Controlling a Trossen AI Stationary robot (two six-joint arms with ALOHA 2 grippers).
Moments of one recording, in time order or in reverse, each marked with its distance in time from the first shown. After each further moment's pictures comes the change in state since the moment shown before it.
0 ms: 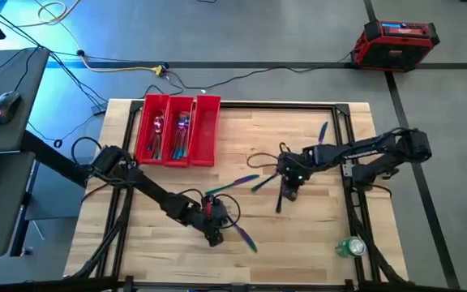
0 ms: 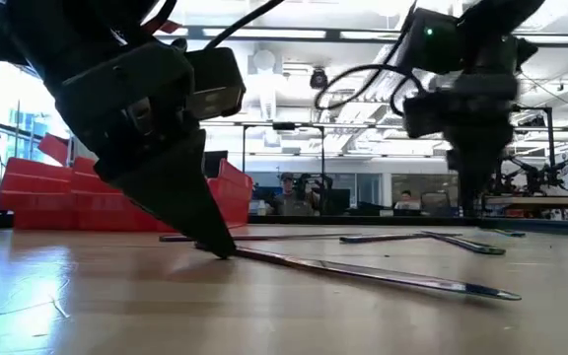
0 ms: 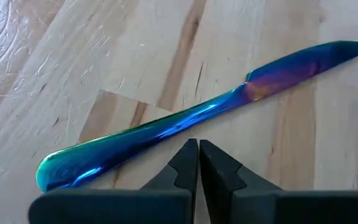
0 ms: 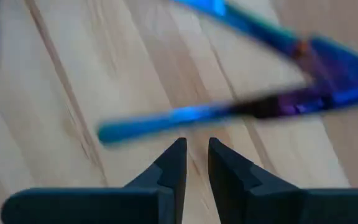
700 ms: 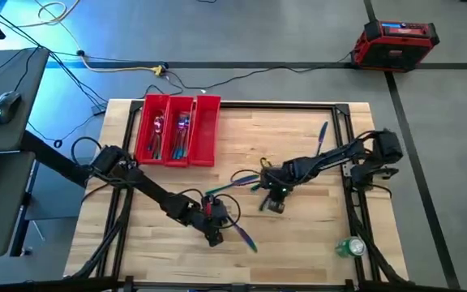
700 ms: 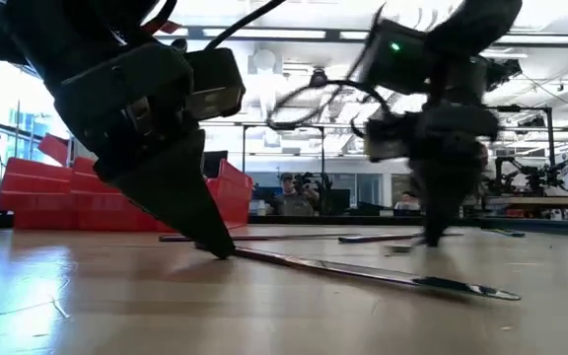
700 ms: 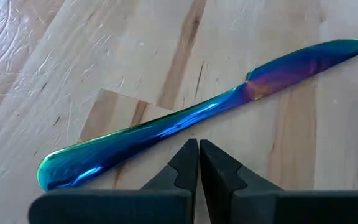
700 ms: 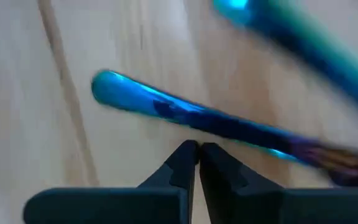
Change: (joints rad) left arm 0.000 -0.001 0.000 -0.006 0.002 0.000; right arm 0.096 0.315 0.135 0.287 0.088 -0.013
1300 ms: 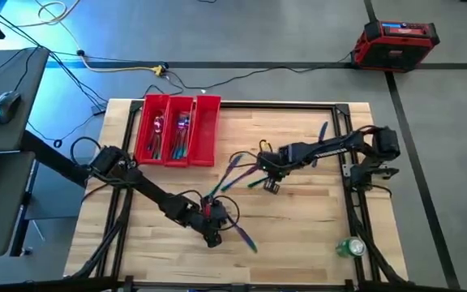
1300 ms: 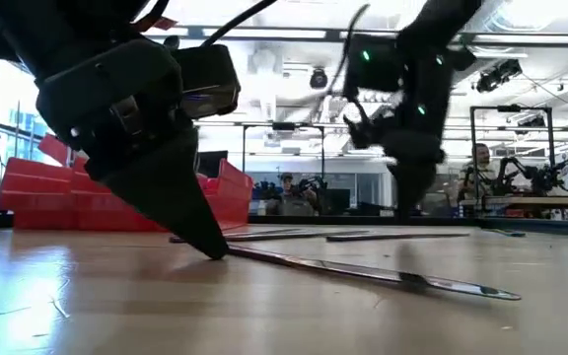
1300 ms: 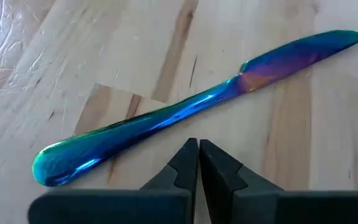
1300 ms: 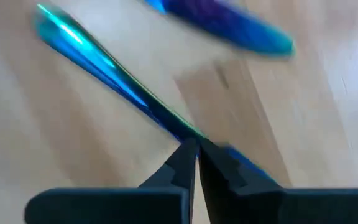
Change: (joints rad) left arm -0.021 -0.001 0.000 -0.015 0.003 0.002; right arm -0.113 -0.007 0.081 -0.274 0.229 -0.054
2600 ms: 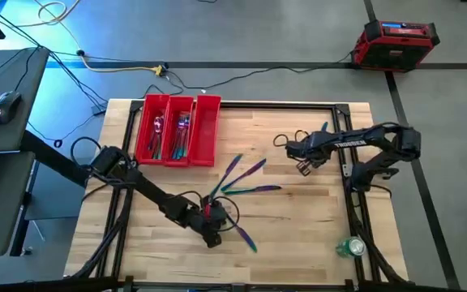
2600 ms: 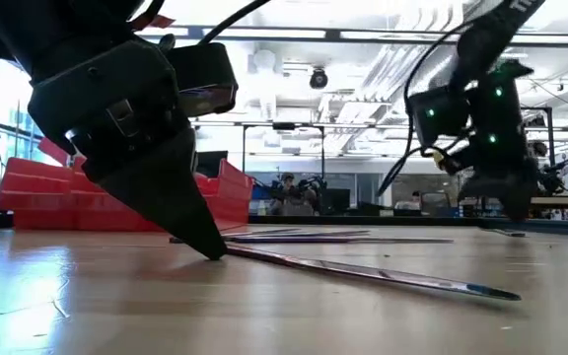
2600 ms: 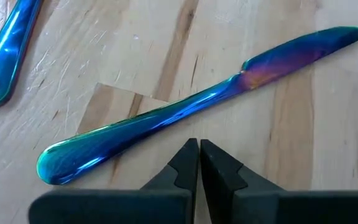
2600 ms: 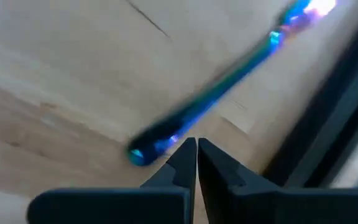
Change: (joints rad) left arm -0.004 0.000 0.000 -0.006 -0.021 0.010; right arm -0.255 -0.216 -0.282 -0.332 0.221 0.308
